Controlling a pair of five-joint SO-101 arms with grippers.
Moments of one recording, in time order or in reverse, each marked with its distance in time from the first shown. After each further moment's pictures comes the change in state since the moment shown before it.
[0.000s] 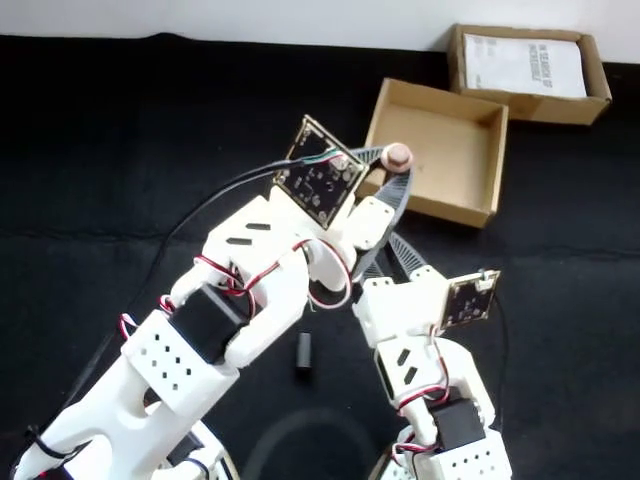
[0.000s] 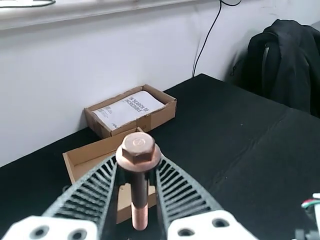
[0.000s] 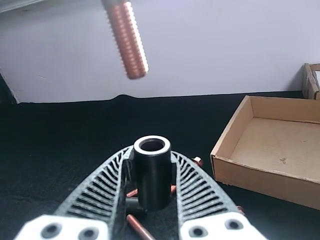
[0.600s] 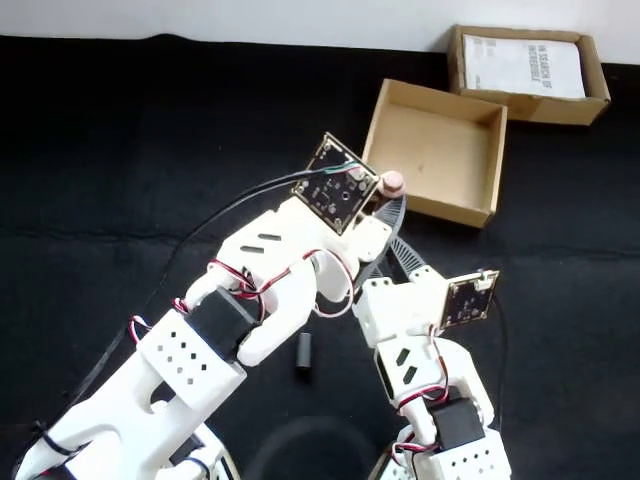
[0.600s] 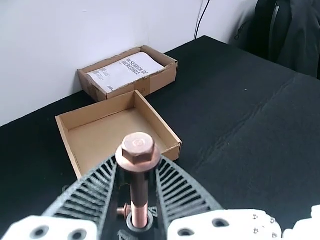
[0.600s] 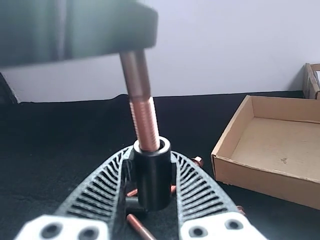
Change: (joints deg) left arm 0.0 0.2 7.6 0.0 0.0; right arm -0.1 0.0 0.0 0.0 0.0
